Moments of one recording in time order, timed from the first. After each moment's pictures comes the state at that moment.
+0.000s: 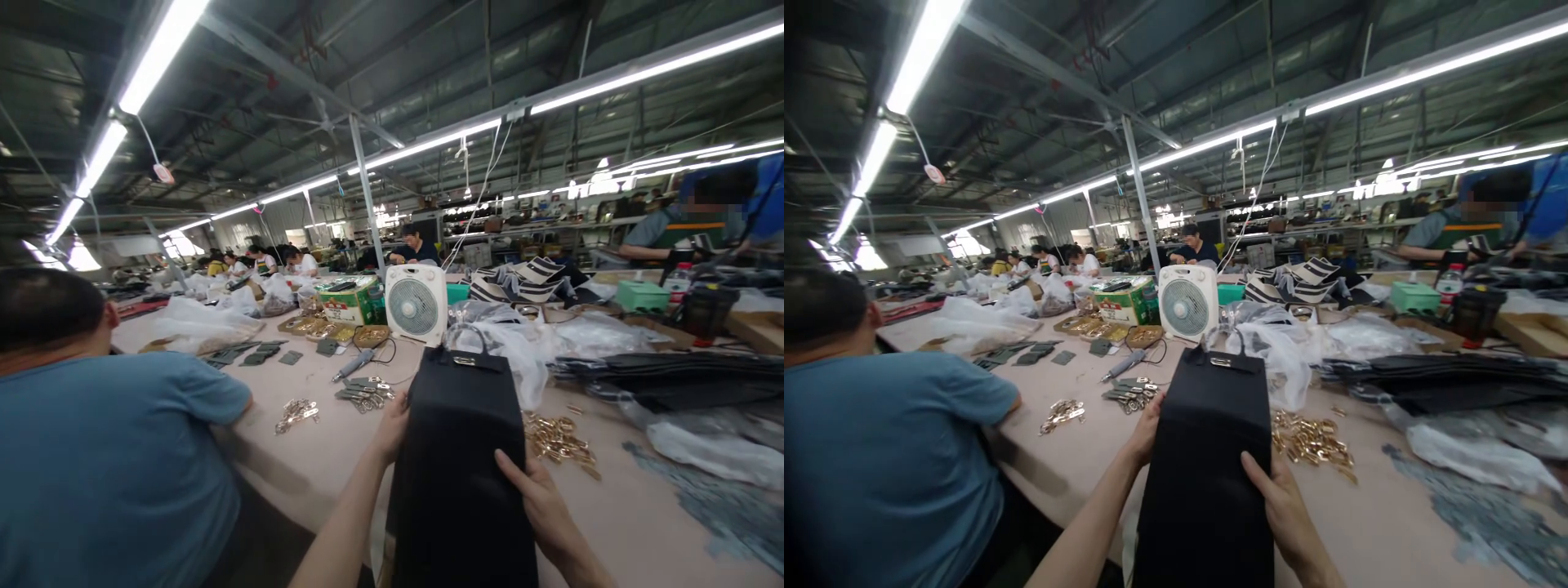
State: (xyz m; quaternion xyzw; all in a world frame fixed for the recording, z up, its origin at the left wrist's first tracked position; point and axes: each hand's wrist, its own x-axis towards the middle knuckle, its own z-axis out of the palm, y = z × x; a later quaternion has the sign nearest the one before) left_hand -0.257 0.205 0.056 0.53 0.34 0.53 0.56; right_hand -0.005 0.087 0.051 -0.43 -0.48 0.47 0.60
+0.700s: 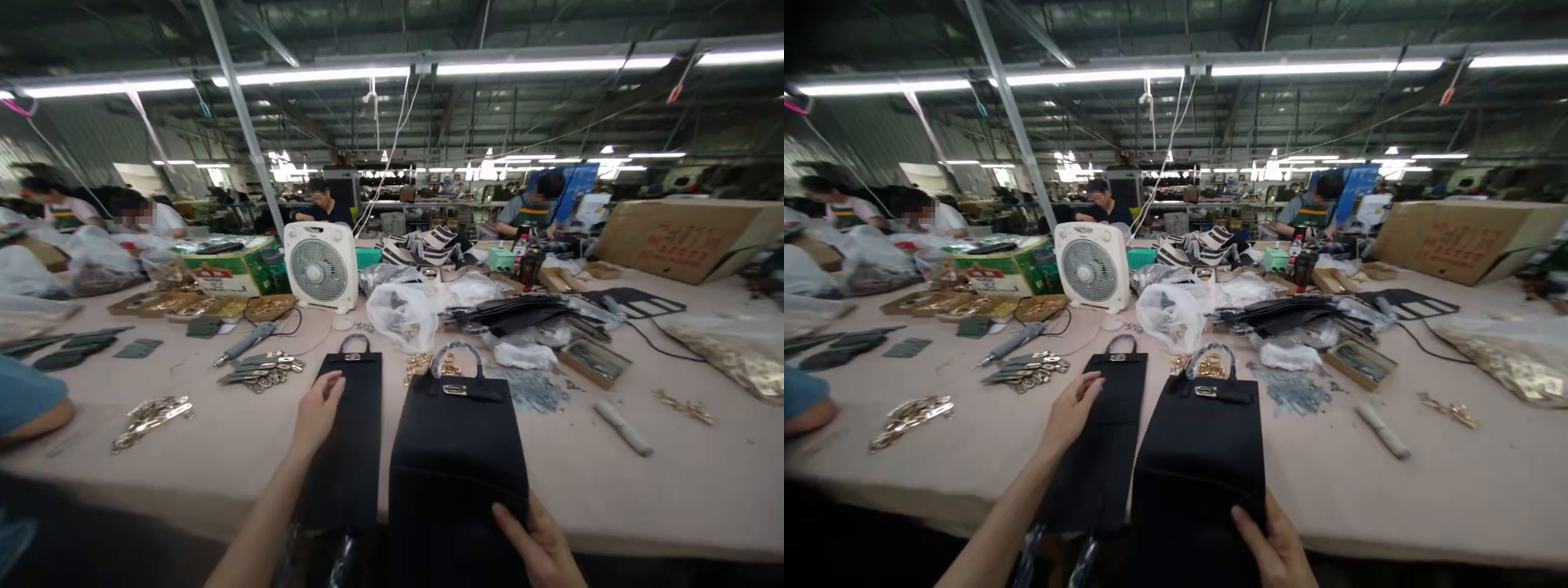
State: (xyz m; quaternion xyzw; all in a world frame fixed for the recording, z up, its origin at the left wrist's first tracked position) left_hand -0.213 0.188 0.022 0.59 0.52 0.46 0.42; right_hand 0.112 -0.092 -0.032 -0.62 -0.45 0.32 0.56
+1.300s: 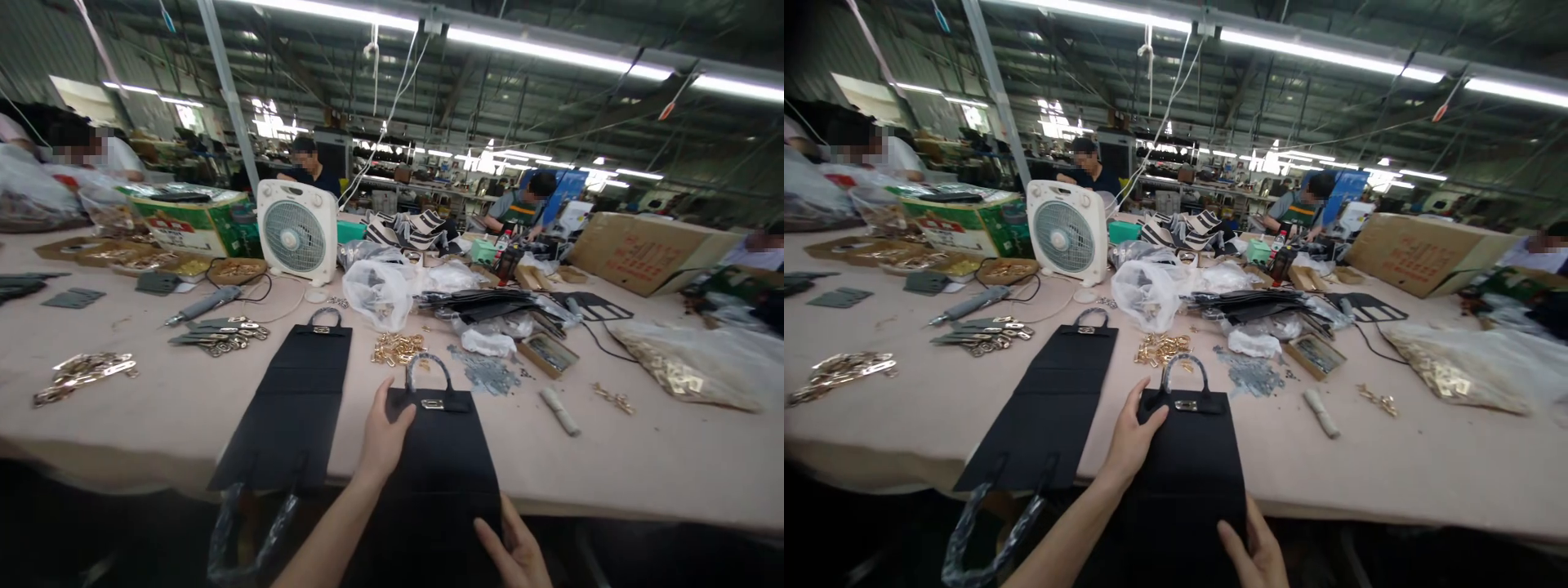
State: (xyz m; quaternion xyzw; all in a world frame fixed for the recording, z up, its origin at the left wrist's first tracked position) left_hand -0.031 0.046 0.010 0.54 0.46 0.46 0.54; right_hand 0.159 -0.162 -0.059 -0.65 -0.39 0.36 0.55
